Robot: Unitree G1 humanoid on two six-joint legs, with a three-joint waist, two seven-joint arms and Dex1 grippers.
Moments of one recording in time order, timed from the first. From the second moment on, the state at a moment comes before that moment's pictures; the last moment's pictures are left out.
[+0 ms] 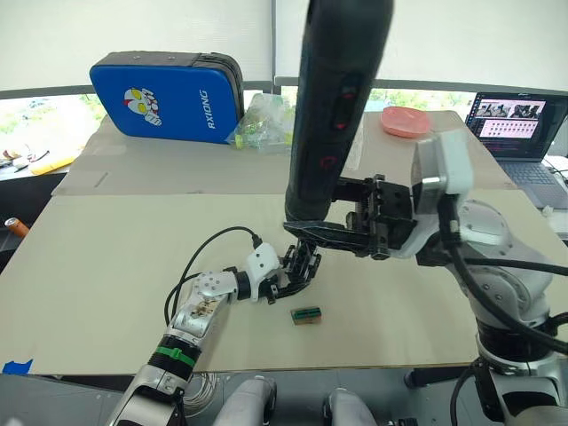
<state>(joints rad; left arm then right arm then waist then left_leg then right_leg) -0.39 0.28 -0.25 0.24 -0.11 0.05 -0.89 -0.61 -0.57 0.04 -0.54 0.83 0.52 0.83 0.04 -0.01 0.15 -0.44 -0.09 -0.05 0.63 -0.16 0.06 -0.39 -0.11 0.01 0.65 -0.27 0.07</state>
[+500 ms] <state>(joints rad) -0.38 0.29 -0.25 0.23 -0.11 0.07 -0.90 -0.61 -0.49 0.11 -0.48 0.71 0.51 0.84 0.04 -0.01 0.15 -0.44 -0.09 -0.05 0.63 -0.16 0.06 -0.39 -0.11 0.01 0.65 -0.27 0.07</state>
